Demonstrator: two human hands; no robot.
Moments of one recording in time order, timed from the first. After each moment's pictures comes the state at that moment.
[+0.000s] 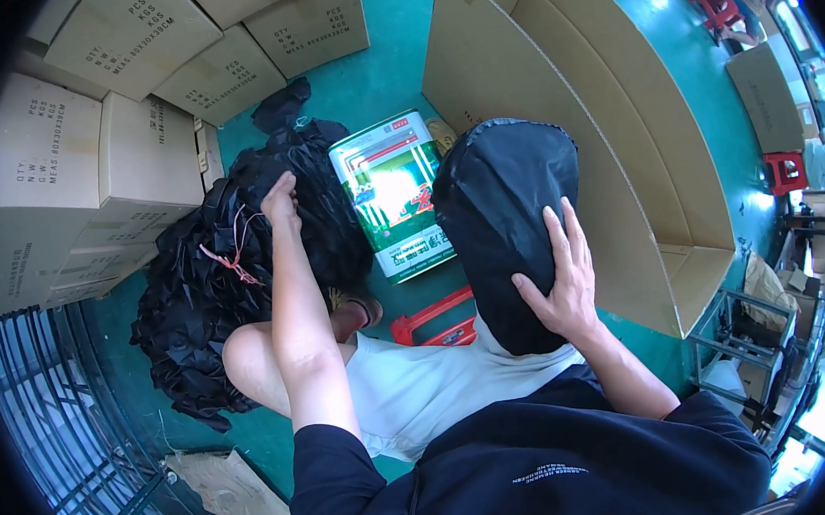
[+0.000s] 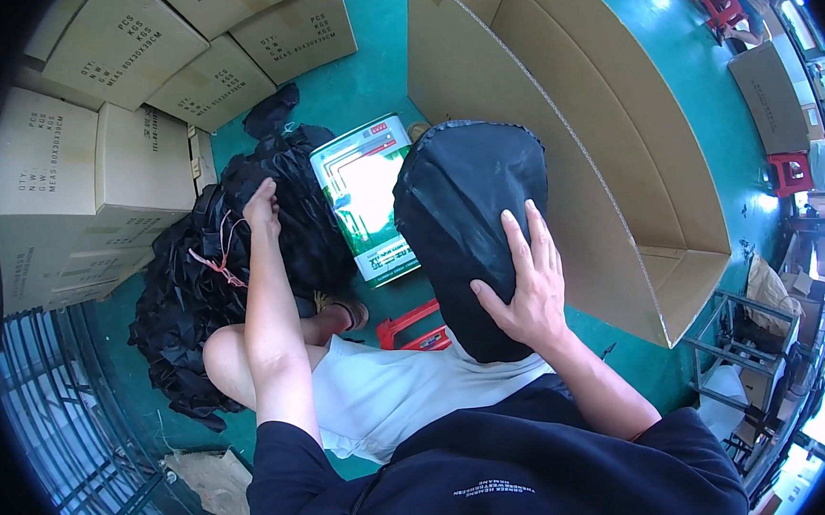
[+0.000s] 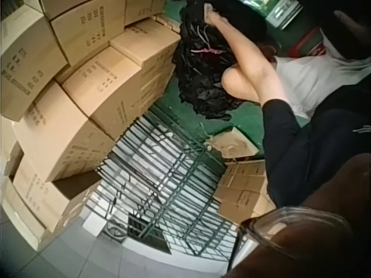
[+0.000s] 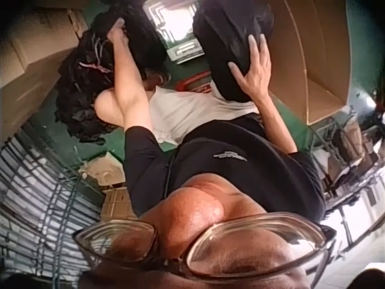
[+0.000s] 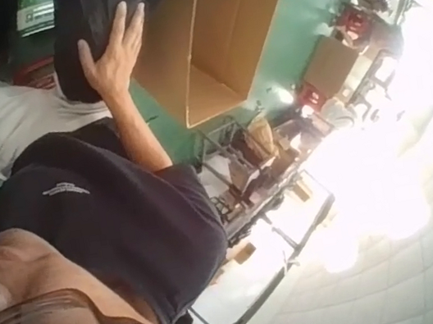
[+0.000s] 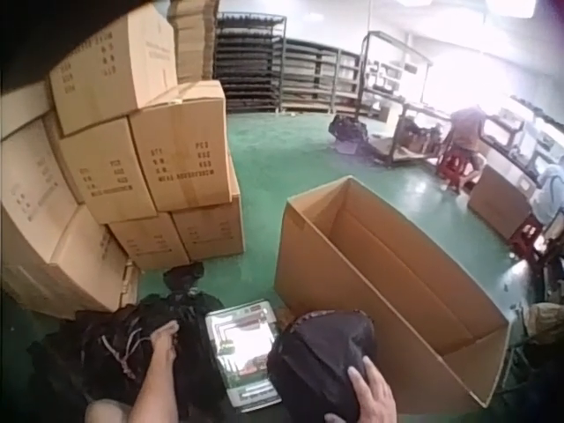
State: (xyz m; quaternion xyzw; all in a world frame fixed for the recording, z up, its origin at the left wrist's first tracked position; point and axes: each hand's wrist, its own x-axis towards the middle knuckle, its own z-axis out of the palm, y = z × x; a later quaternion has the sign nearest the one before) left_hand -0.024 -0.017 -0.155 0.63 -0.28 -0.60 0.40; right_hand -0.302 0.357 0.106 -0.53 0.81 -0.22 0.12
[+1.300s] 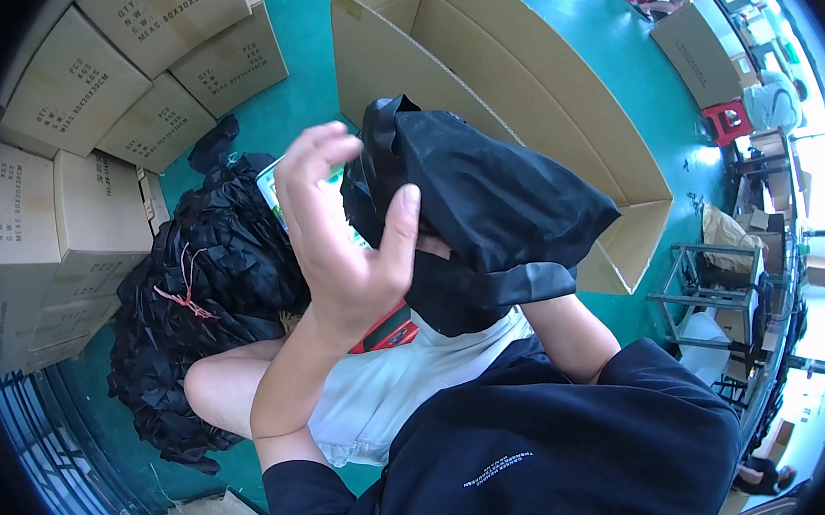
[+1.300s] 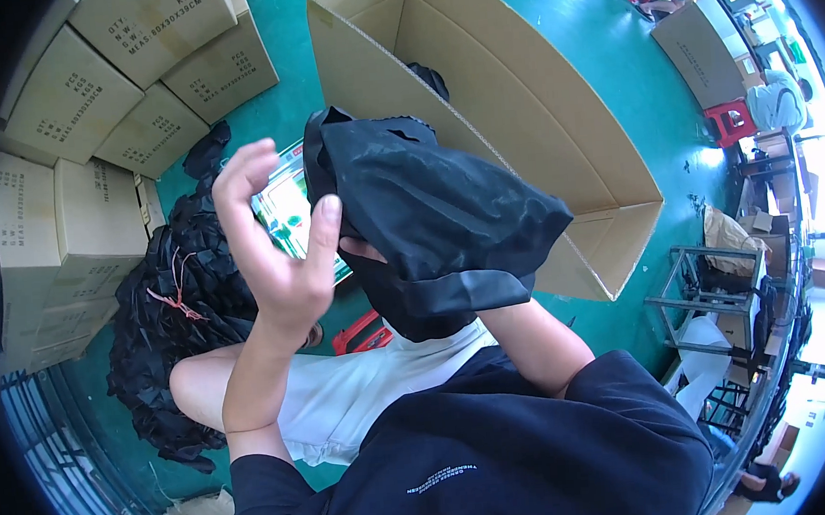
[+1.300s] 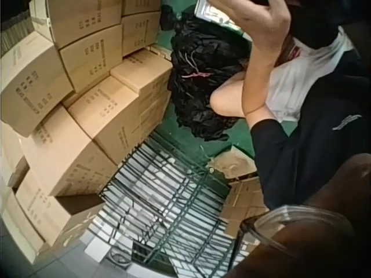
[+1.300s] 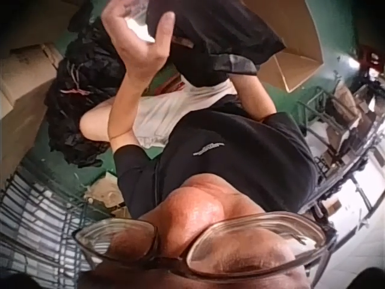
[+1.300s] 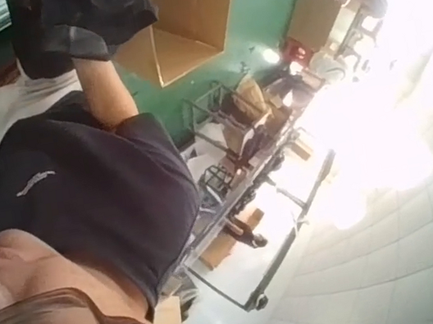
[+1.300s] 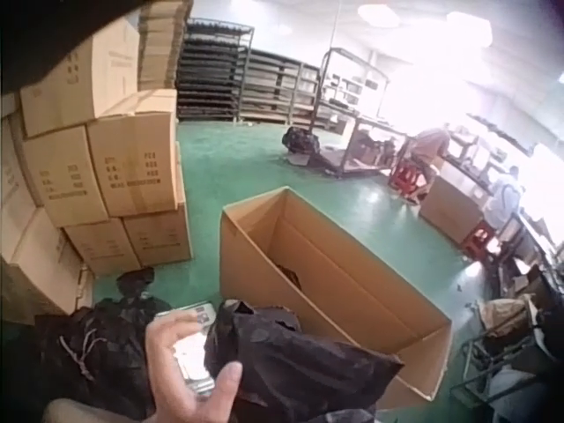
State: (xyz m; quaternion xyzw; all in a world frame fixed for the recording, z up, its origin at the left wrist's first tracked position) left_hand -0.180 0.201 0.184 0.18 -0.75 -0.32 0.55; right_hand -0.327 0.333 0.124 -0.33 0.46 -0.73 0.39
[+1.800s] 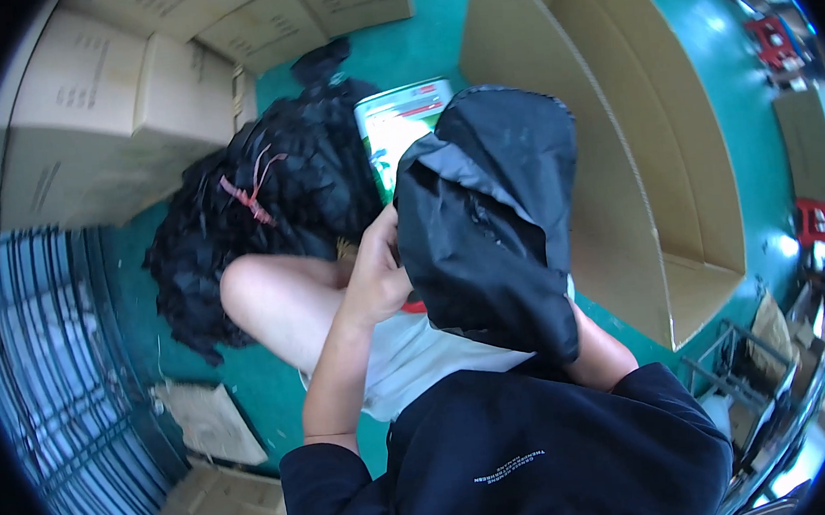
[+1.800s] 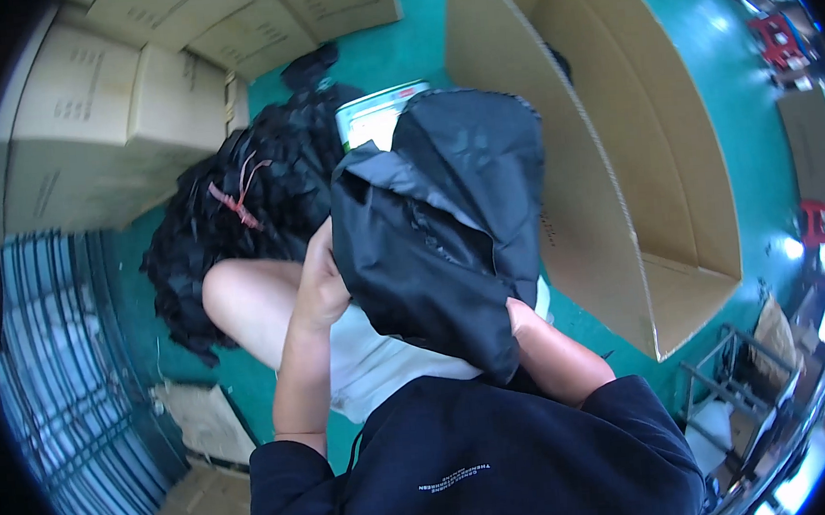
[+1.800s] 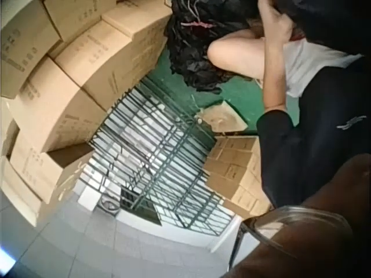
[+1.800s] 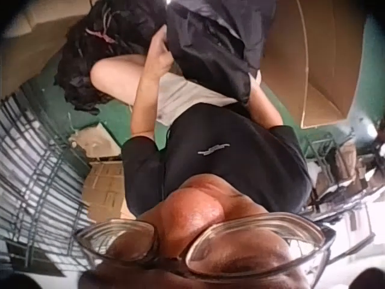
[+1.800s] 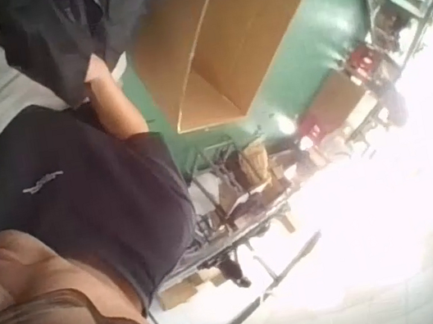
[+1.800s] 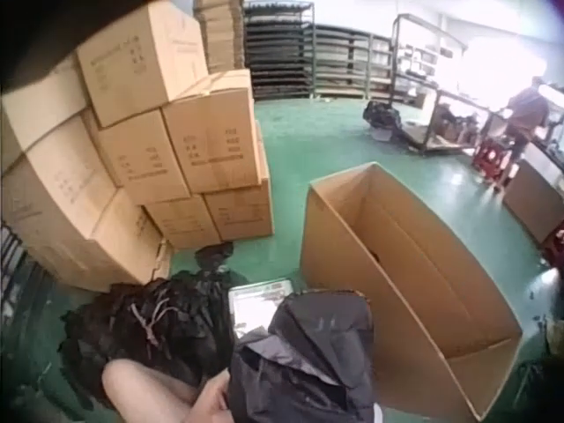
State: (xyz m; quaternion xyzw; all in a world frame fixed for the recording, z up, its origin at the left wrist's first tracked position) left_hand -0.100 0.244 0.125 0.28 -0.48 -0.76 0.33; right_hand -0.275 0.373 0.091 -0.28 0.46 -0.69 0.49
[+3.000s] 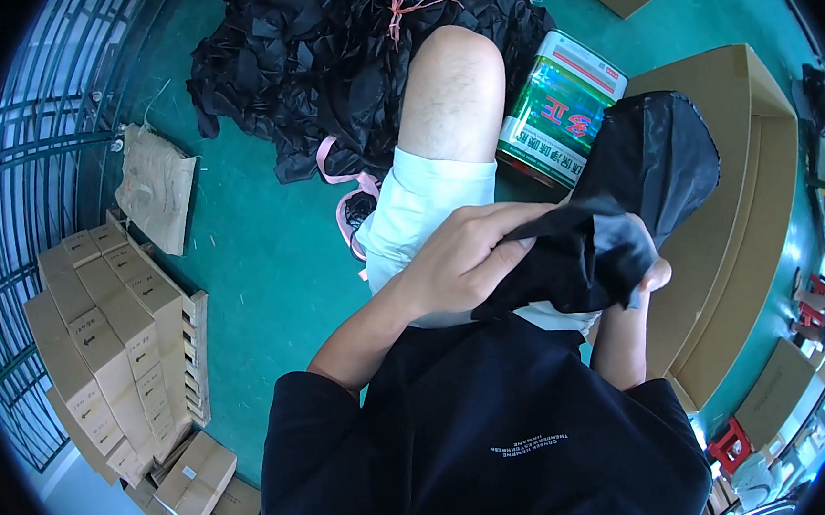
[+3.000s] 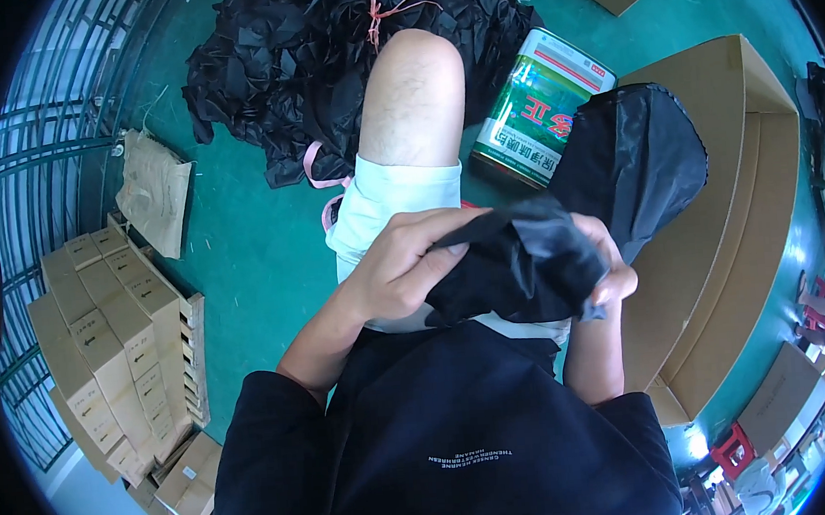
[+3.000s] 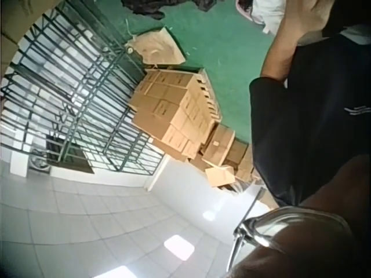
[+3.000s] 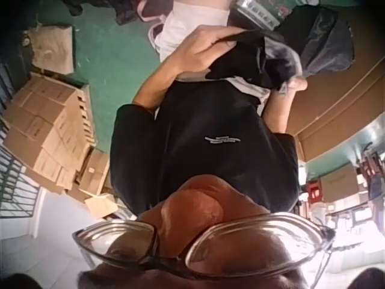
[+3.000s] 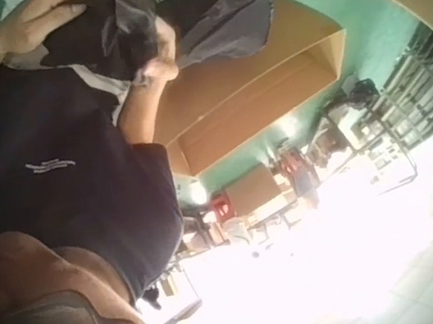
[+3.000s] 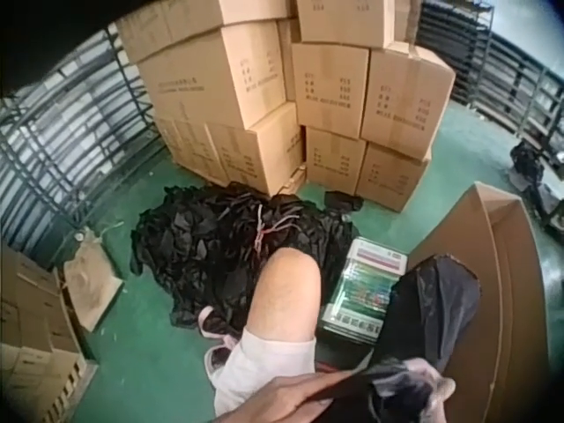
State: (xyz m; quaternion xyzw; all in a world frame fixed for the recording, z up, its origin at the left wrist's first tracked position) left_hand -0.023 0.374 0.151 0.42 -0.59 -0.54 0.43; right_hand -0.287 0.334 0.087 -0.31 0.16 -0.38 0.85
